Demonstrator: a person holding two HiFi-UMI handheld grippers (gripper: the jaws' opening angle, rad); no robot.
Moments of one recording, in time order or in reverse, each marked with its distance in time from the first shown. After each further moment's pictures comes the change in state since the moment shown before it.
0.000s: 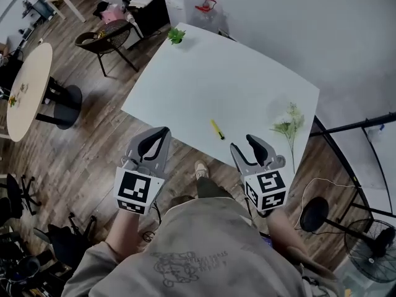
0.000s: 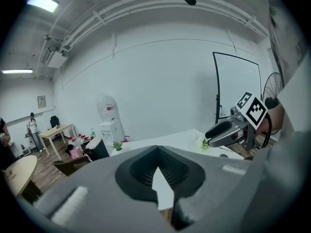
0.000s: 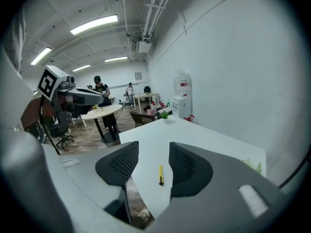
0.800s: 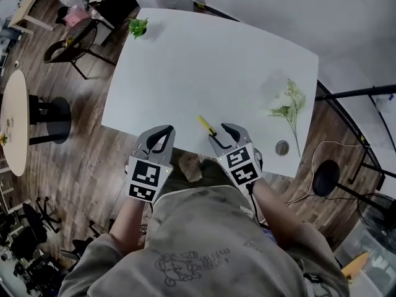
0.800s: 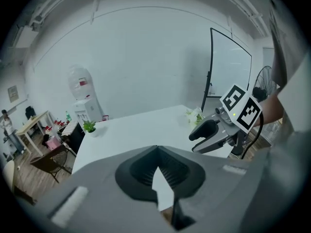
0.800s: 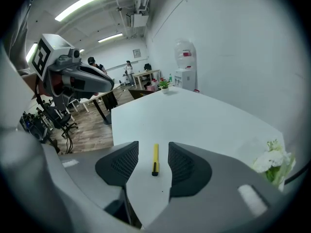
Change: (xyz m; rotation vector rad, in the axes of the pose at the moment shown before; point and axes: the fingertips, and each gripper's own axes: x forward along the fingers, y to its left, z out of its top) left arm 0.131 -0.019 -0.084 0.051 0.276 -0.248; right arm 0.119 -0.020 -0.087 0.034 0.277 0.051
